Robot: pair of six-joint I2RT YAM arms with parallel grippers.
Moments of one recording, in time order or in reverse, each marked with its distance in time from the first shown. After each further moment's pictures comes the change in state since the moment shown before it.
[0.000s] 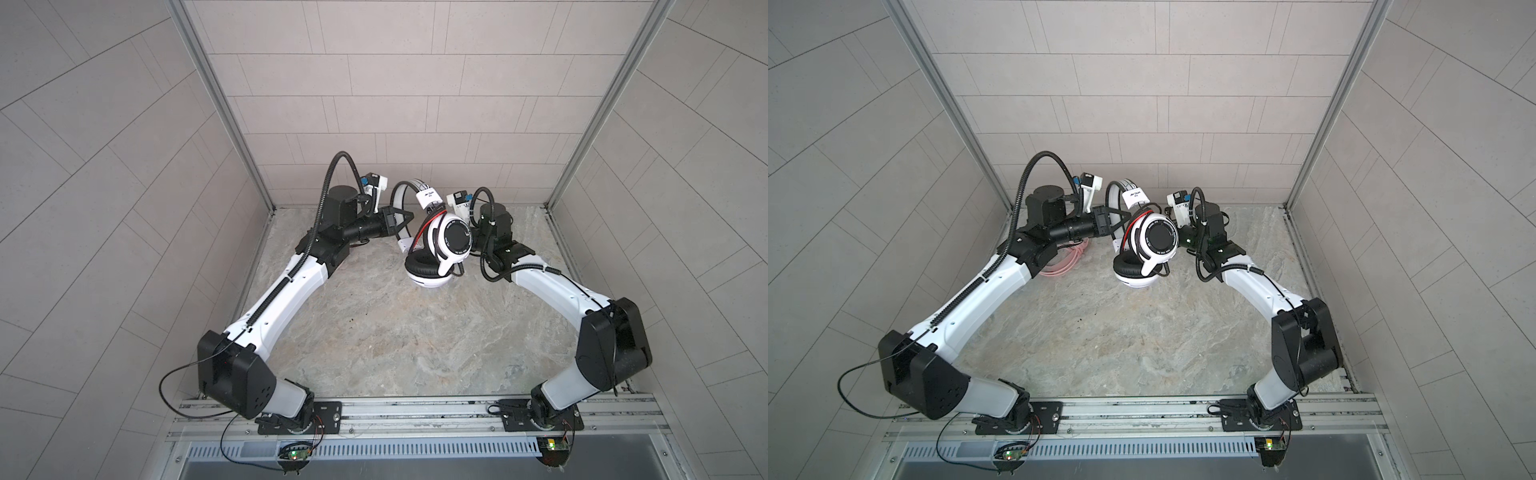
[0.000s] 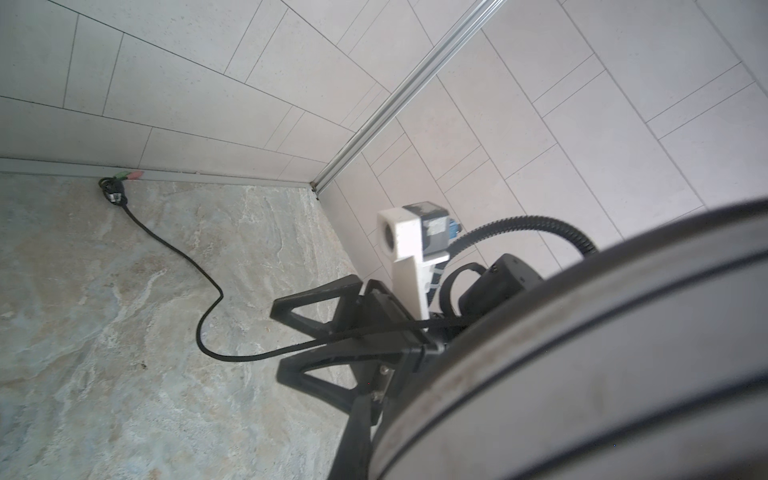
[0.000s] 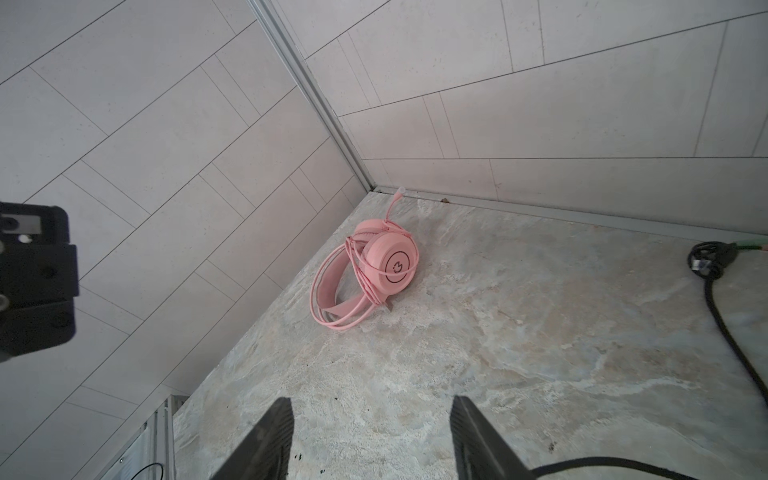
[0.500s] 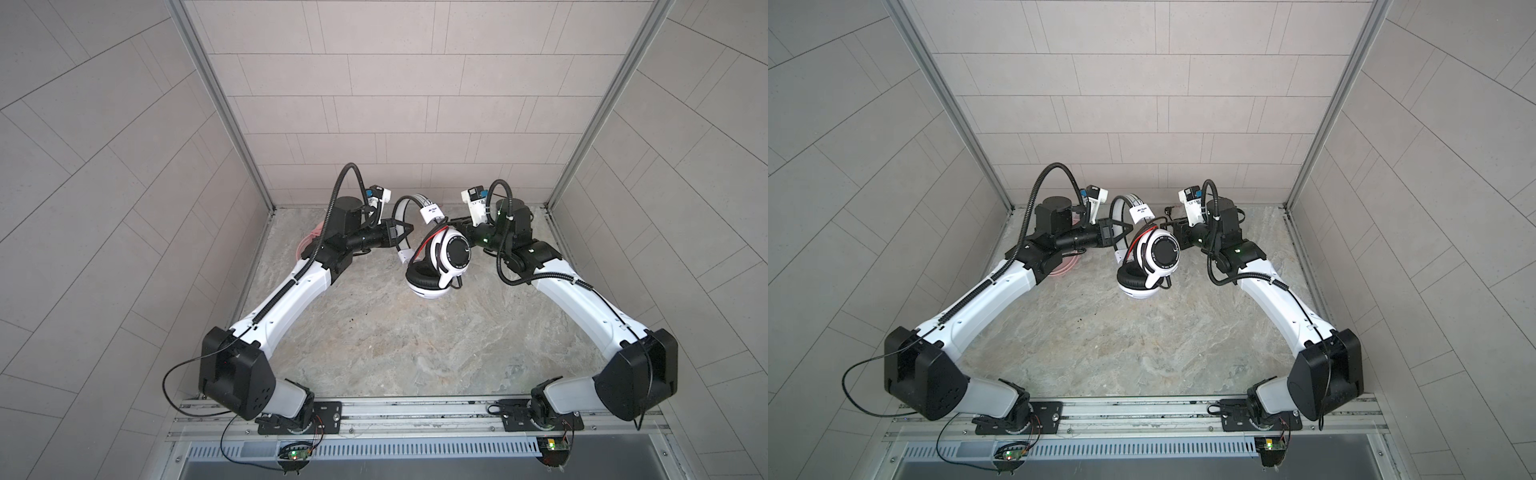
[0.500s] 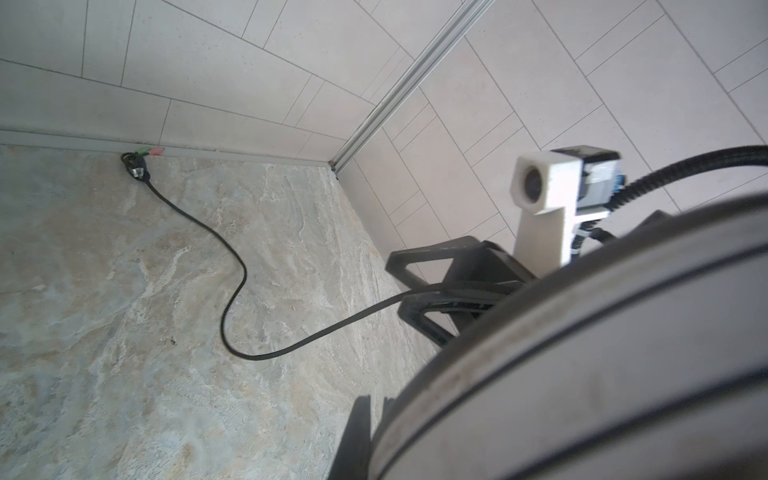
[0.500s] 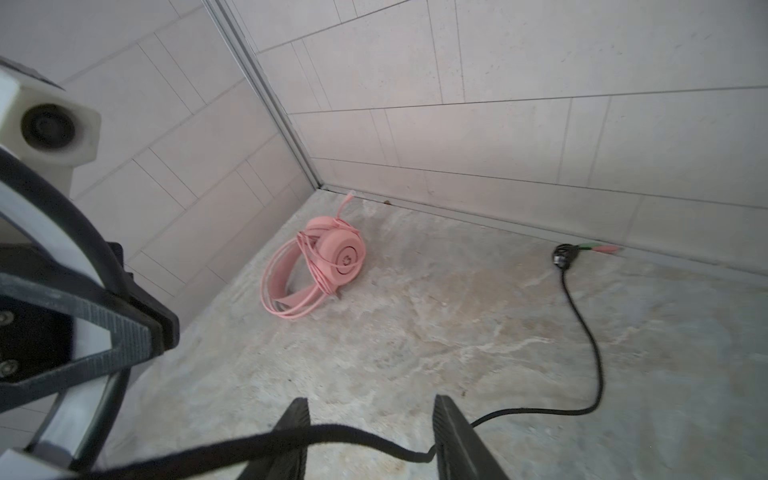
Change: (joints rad) left arm -0.009 -0.005 -0.110 0.031 -0.020 0.083; right arm -0.021 -0.164 0.051 -0.284 0.141 -0.133
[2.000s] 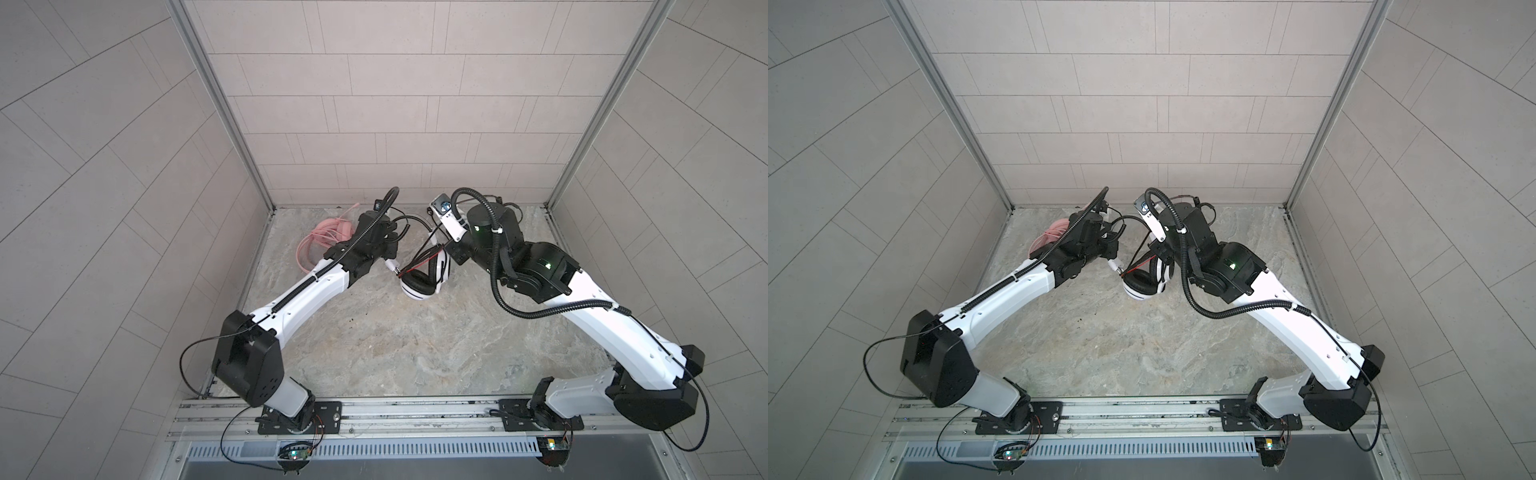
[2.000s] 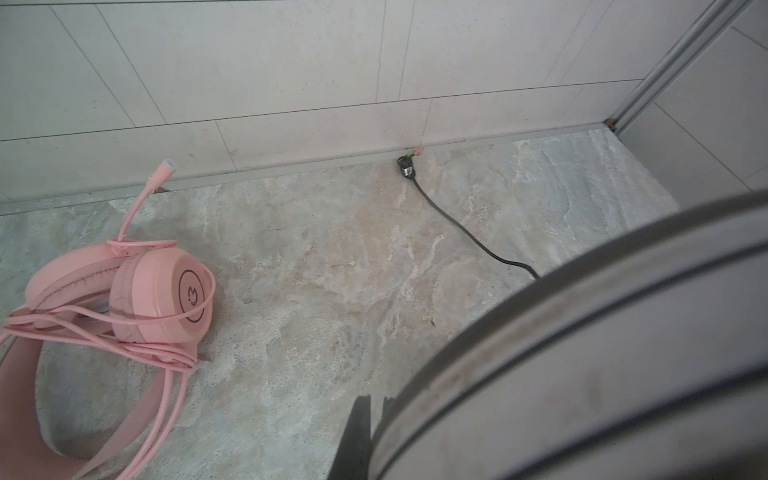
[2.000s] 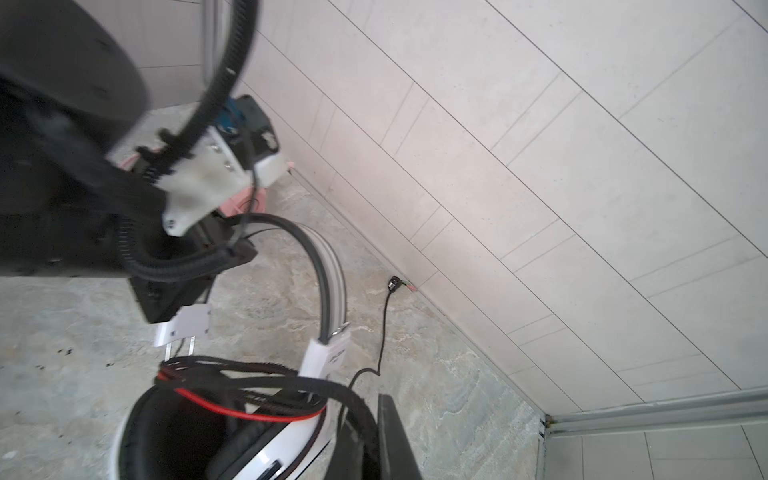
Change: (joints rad) left arm -0.119 0.064 -0.026 -0.200 -0.761 0.373; right arm 0.446 -0.074 0.398 -0.582 0.881 -0.538
